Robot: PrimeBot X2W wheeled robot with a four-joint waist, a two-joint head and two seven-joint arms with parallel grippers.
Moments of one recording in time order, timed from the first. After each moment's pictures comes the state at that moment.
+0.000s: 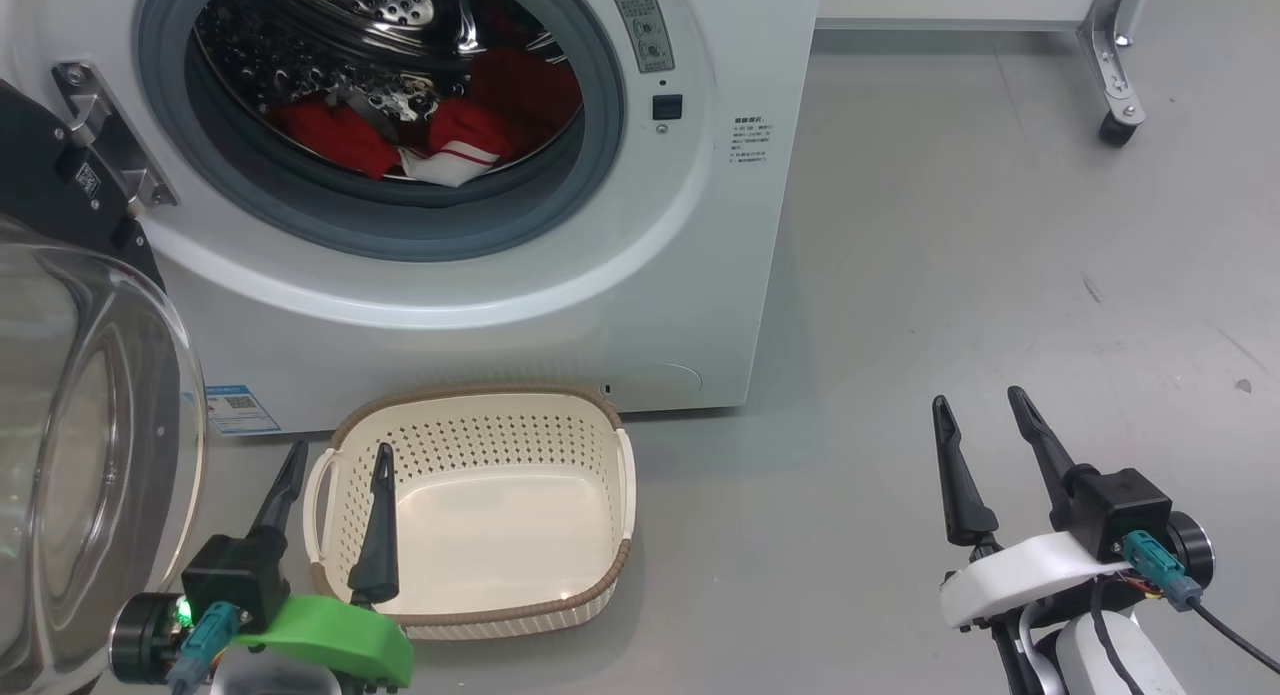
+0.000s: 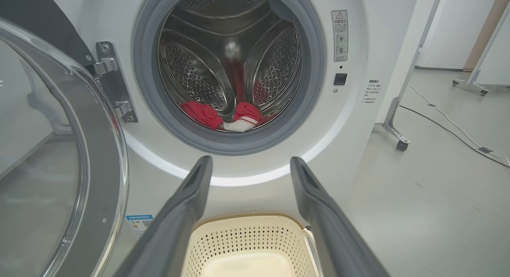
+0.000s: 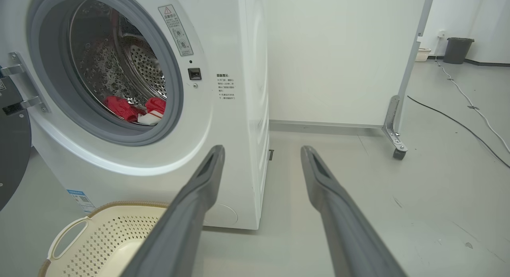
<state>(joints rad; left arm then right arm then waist) 0.01 0.07 -0.17 0.05 -0.29 0.07 -0.12 -0.05 -0.04 0.13 0.23 0.21 0.02 -0.26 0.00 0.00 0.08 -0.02</state>
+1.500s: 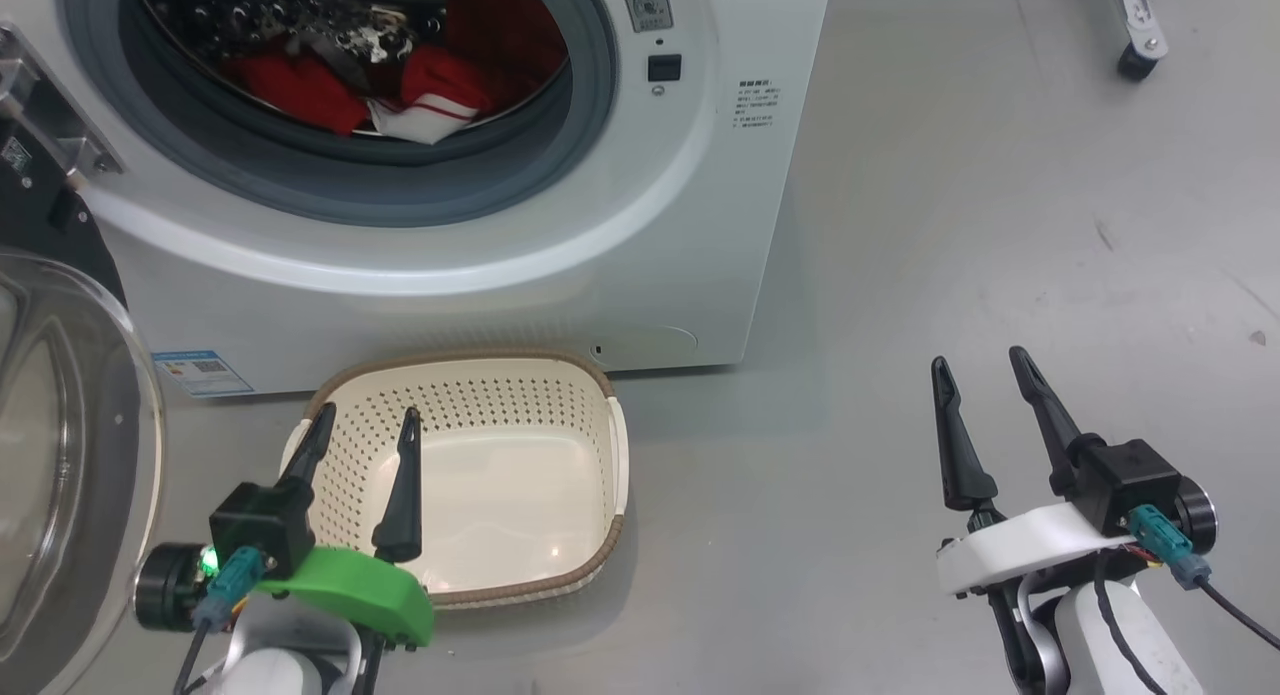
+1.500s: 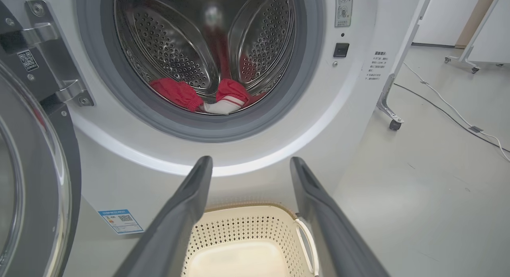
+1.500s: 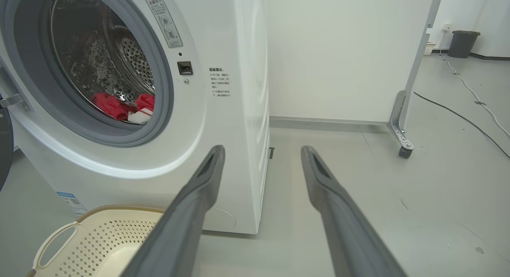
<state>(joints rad) -0.05 0.07 -0.20 0.06 -0.29 0.06 -0.07 -0.08 -0.04 0.14 0.19 0.21 0.02 -0.26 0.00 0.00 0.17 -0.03</state>
